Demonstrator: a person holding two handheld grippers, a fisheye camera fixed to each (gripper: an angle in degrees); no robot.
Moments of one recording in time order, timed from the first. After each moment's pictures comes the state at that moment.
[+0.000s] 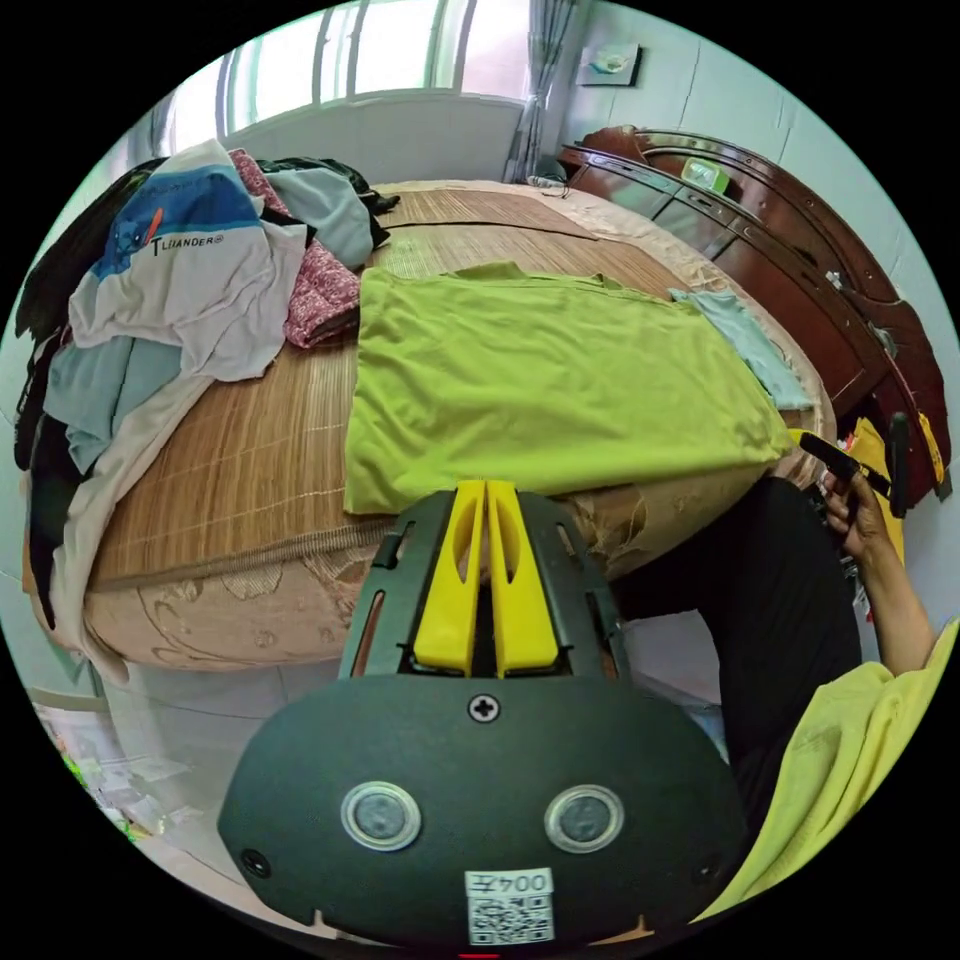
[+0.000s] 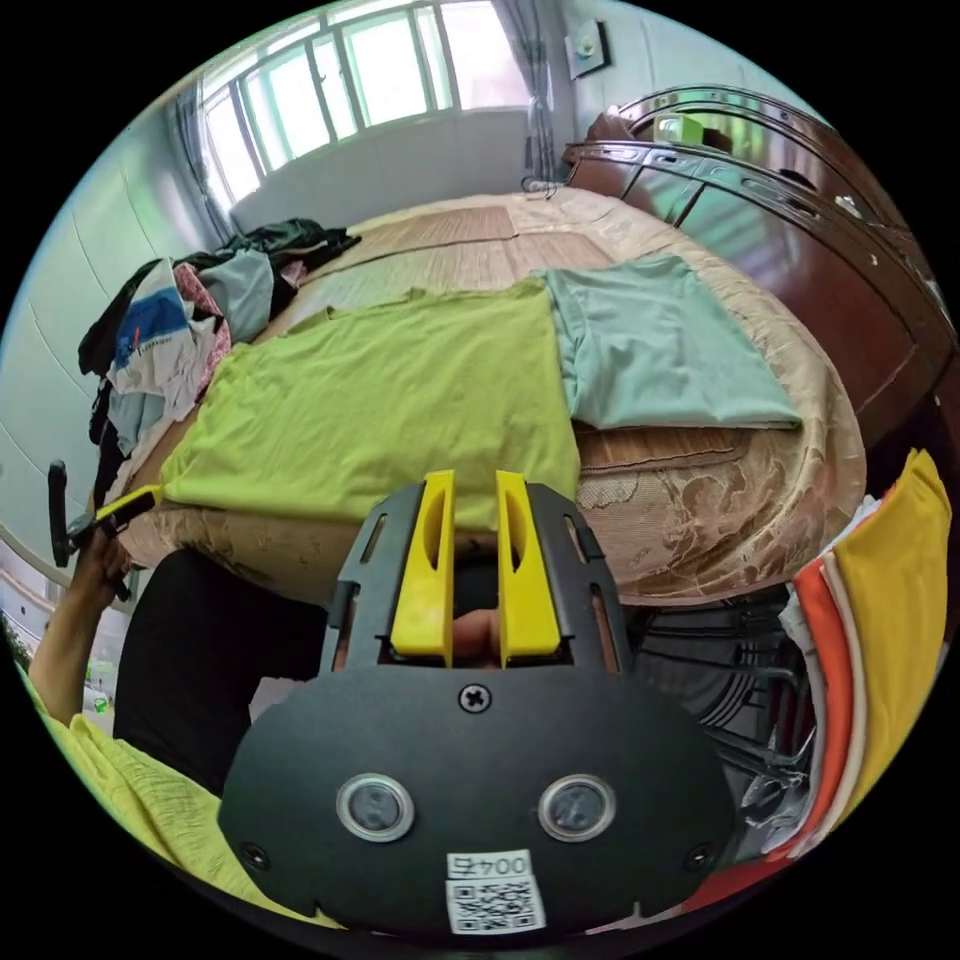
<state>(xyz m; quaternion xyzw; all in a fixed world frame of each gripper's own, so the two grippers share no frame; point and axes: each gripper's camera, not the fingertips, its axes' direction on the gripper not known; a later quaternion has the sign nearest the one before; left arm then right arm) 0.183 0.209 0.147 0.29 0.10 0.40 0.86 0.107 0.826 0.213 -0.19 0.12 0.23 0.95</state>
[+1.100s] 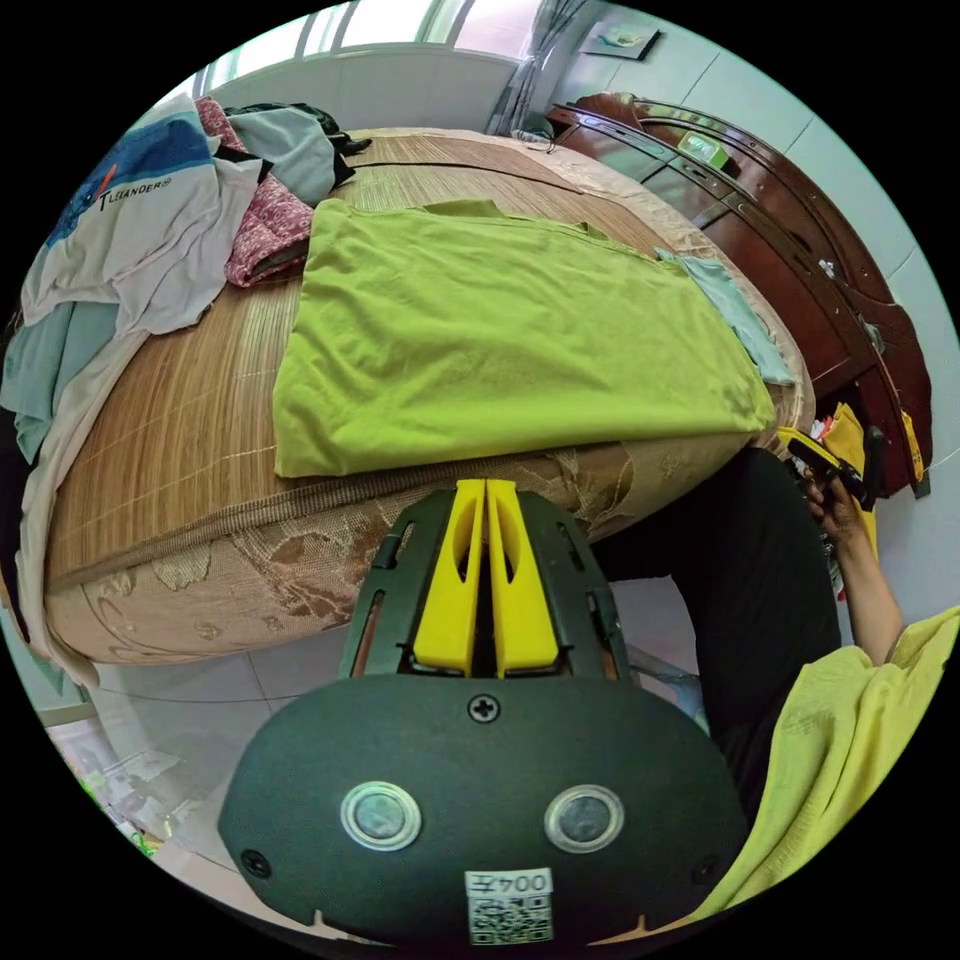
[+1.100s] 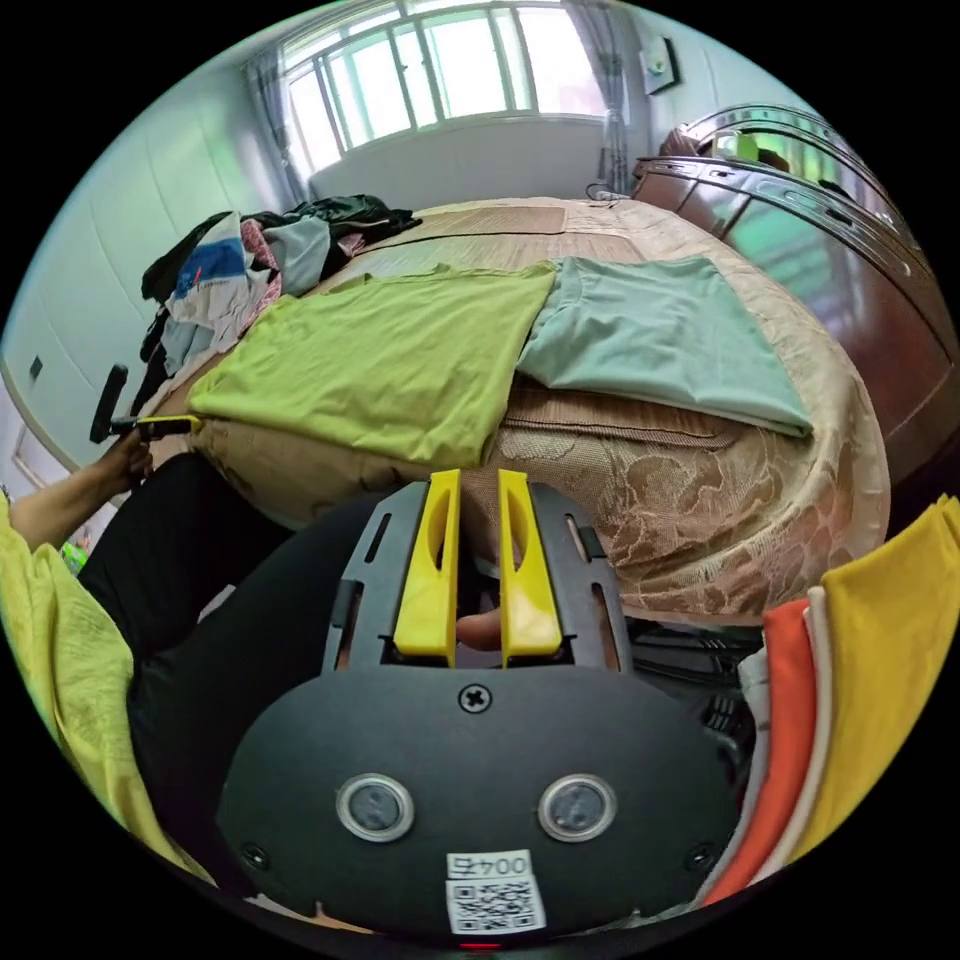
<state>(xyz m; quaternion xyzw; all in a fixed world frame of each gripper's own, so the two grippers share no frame) 0.249 0.244 0.194 0.20 0.12 0.43 0.87 0.209 0.926 0.147 -0.22 0.03 0.12 0.97</state>
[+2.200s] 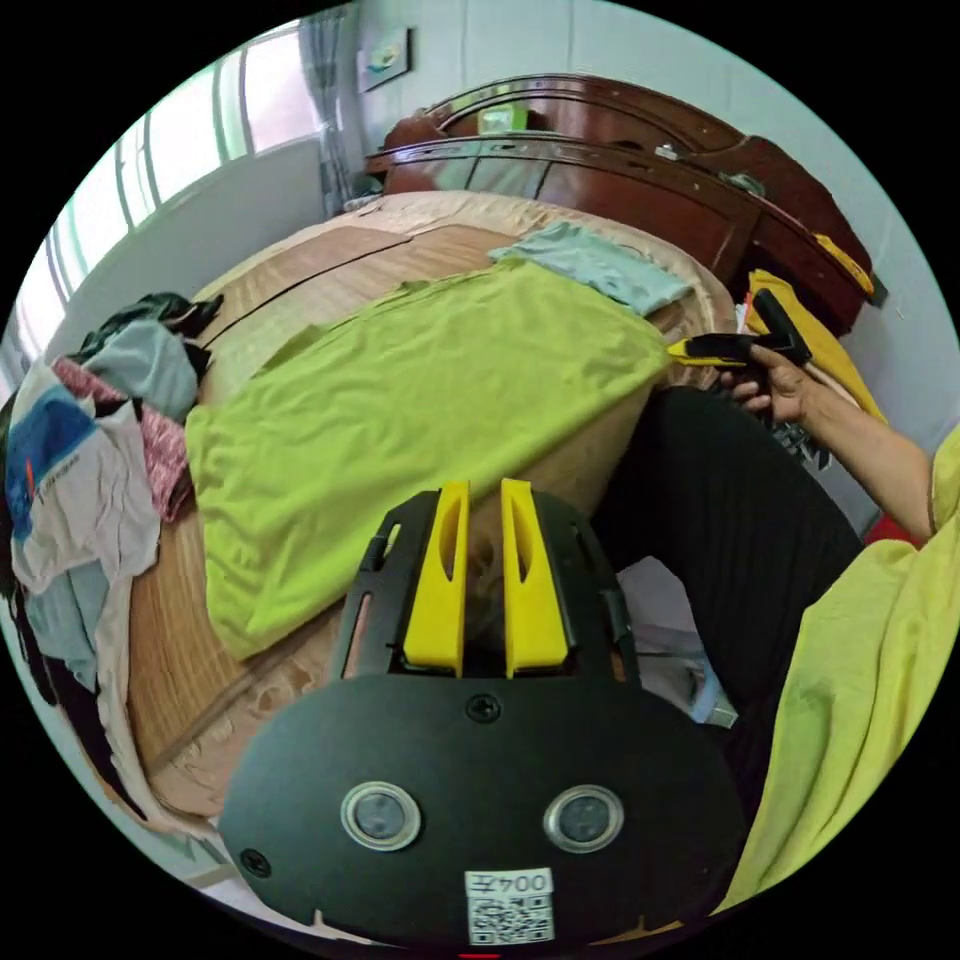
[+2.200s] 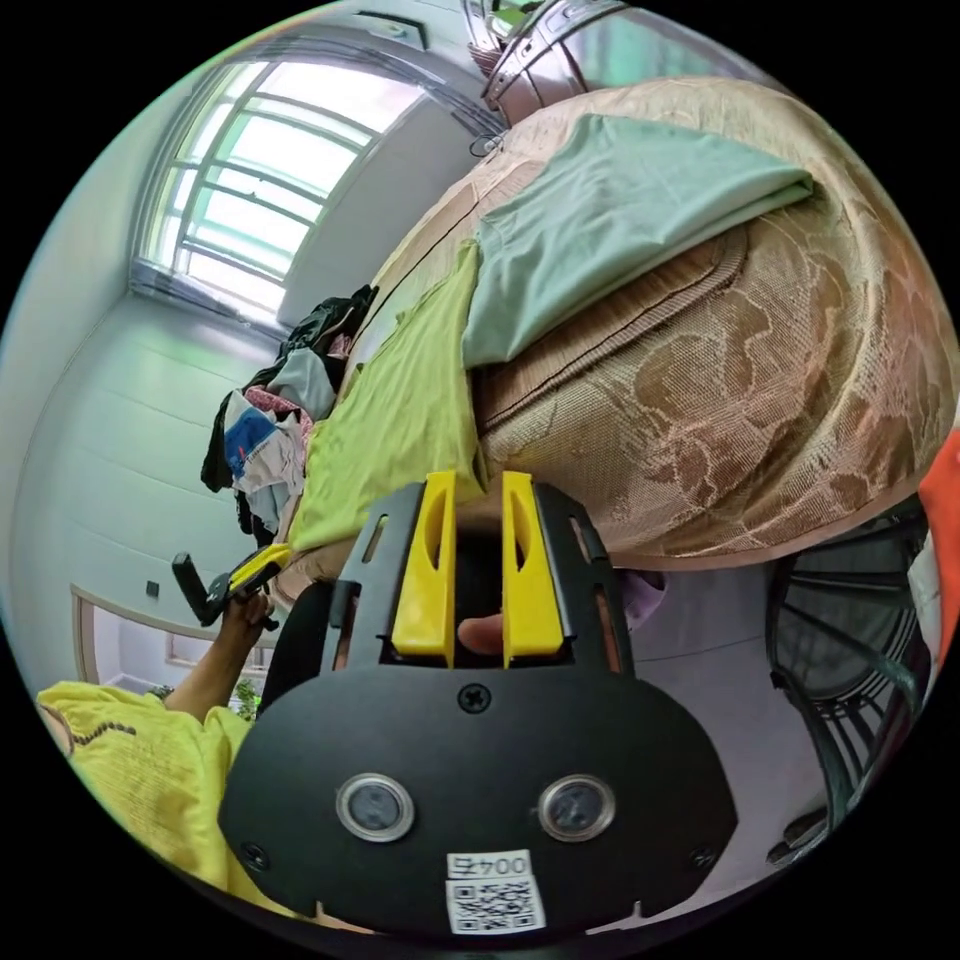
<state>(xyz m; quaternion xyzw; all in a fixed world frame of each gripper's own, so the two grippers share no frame) 0.437 0.455 0.189 0.29 0.07 0.62 0.72 0.412 0.976 0.182 -0.15 -0.11 0.42 0.89</state>
